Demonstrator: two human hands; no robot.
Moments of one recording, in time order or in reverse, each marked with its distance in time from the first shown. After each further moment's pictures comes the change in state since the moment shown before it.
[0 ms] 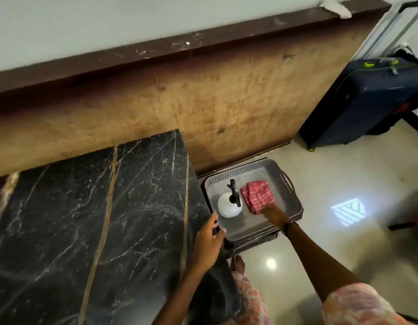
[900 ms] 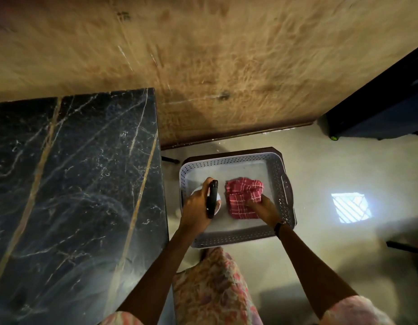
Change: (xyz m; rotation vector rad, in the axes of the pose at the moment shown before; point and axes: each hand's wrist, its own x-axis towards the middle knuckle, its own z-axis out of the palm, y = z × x) left_hand 0.157 -0.009 0.086 0.411 0.243 0.126; right_hand 0.140 0.038 -0.040 0.020 -0.181 0.050
